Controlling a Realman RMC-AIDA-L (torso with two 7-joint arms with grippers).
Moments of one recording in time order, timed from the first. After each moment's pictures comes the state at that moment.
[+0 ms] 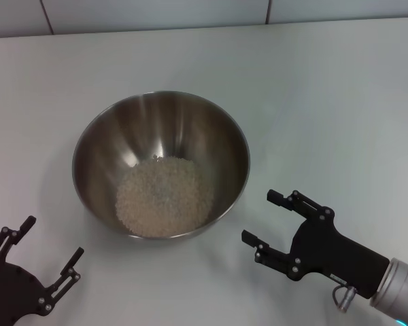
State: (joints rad) left arm 0.04 -1.97 2.68 0.31 2.59 -1.45 -2.88; right arm 0.30 2.09 -0.21 0.11 -2.10 -1.47 0.19
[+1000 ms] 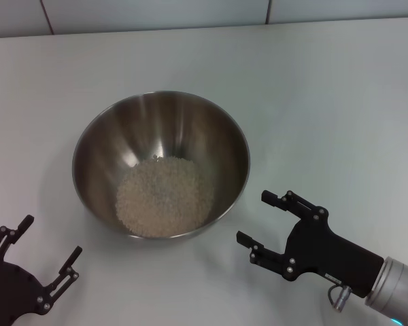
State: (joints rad) left arm 0.04 -1.97 2.68 0.31 2.59 -1.45 -2.88; right arm 0.32 2.09 -0.21 0.13 -2.10 -1.45 0.17
